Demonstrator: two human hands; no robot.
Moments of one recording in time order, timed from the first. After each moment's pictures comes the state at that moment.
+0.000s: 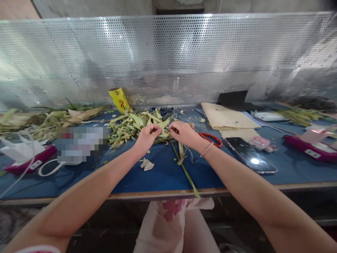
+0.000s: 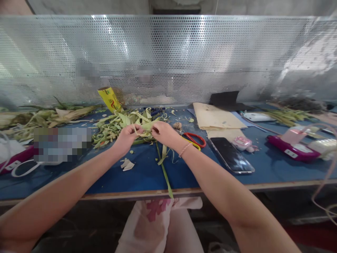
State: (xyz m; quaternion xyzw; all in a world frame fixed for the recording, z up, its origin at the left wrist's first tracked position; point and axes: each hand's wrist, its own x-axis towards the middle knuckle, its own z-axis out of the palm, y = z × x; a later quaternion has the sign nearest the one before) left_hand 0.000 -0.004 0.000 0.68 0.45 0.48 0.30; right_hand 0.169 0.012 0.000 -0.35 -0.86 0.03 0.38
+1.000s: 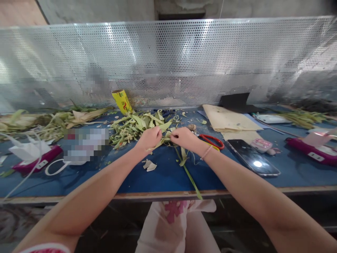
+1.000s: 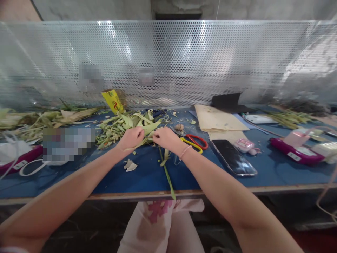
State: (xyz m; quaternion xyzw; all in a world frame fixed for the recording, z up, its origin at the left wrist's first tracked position) left_hand -0.004 0.004 0.006 0.81 0.53 0.23 -0.10; right_hand 0.161 0.003 0.001 -0.44 -0.85 0.05 0.28
